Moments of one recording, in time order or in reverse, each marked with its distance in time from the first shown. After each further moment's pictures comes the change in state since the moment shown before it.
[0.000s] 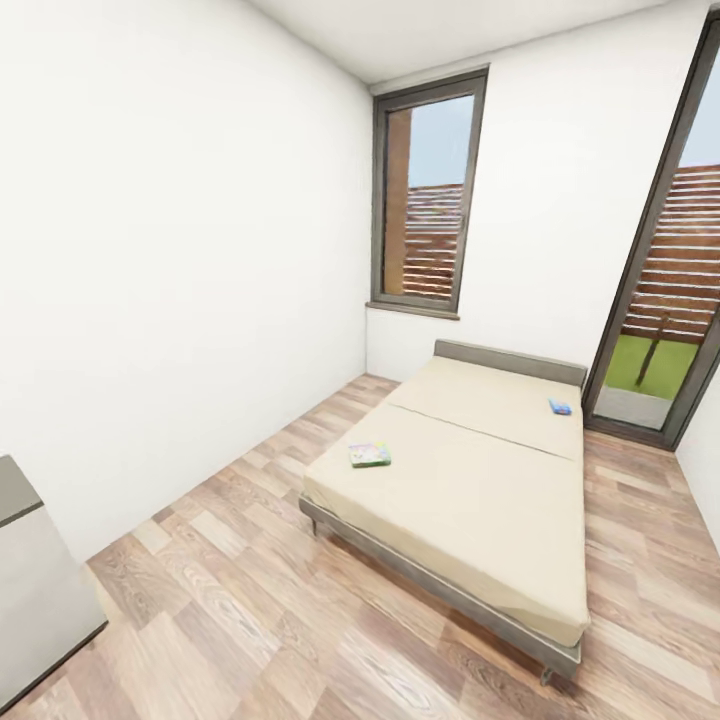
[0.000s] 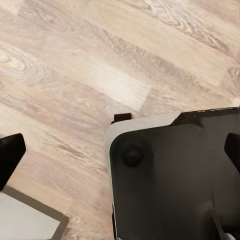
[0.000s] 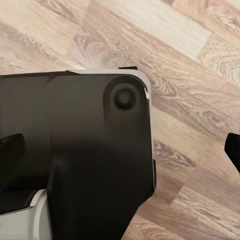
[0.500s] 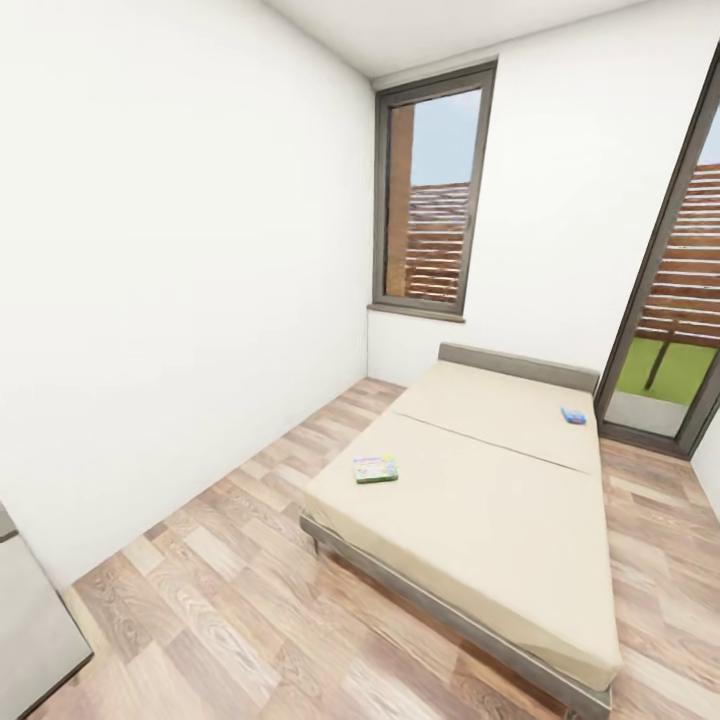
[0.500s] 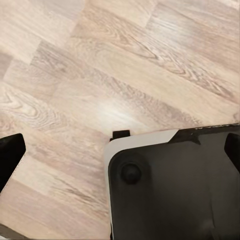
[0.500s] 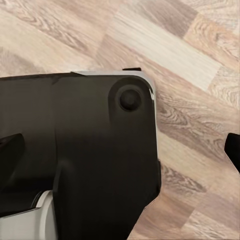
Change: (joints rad) left arm 0.000 -0.003 -0.001 0.010 0.000 -0.086 0.000; right arm 0.000 0.015 0.000 0.000 0.000 -0.007 -0.010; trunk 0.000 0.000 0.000
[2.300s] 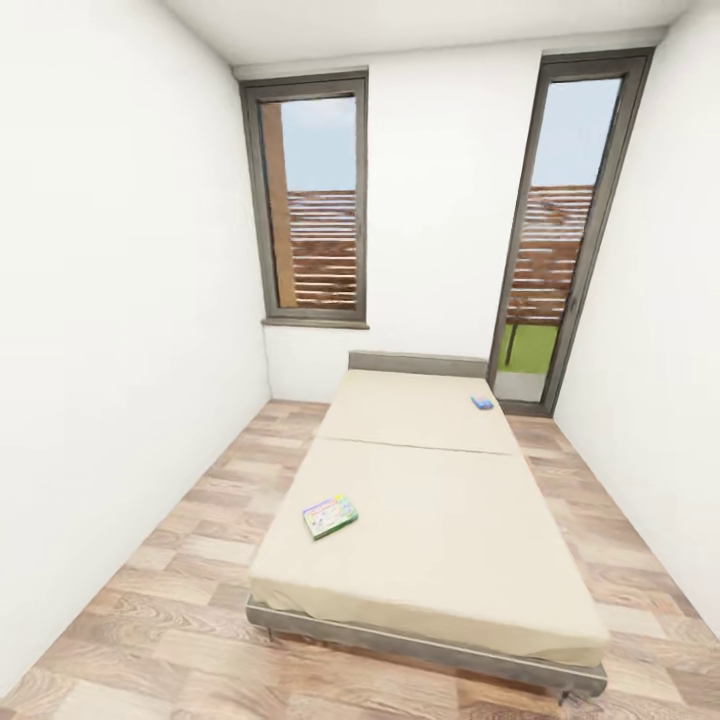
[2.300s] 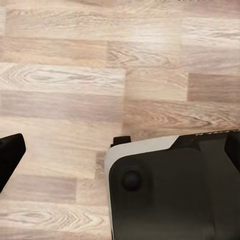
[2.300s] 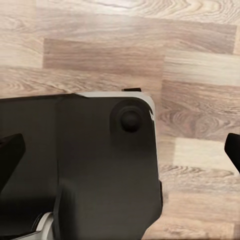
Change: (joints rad) left arm 0.000 0.000 -0.002 0.001 0.000 -0.005 0.000; right arm 0.000 0.001 -0.001 0.000 -0.003 -0.059 -0.001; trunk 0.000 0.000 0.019
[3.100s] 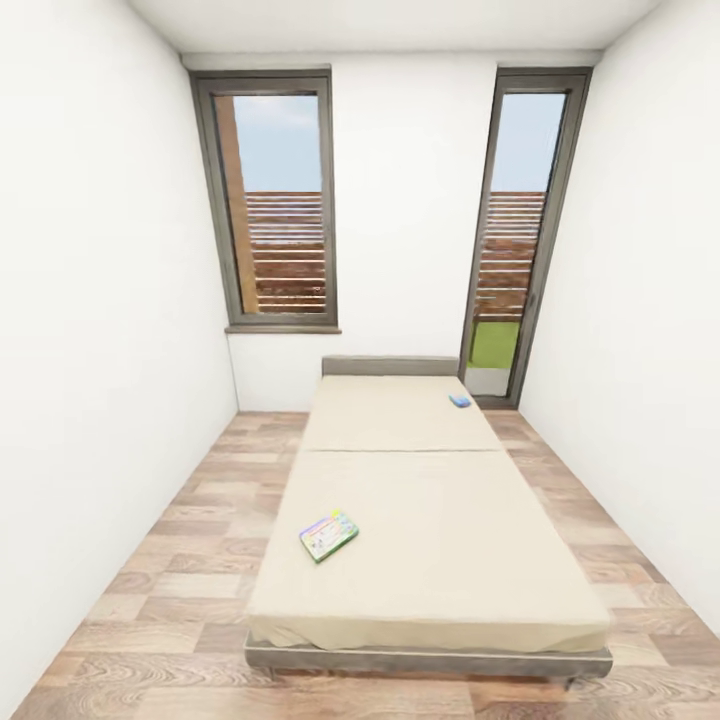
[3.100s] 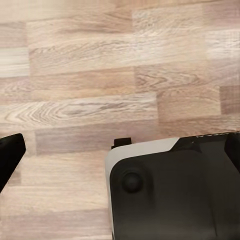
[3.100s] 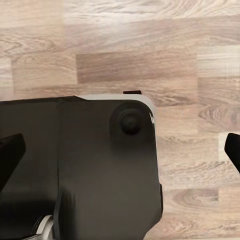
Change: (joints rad) left arm 0.000 0.001 0.000 0.000 0.000 0.000 0.000; right arm 0.000 0.000 0.000 0.000 0.001 -0.003 0.000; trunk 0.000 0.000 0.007
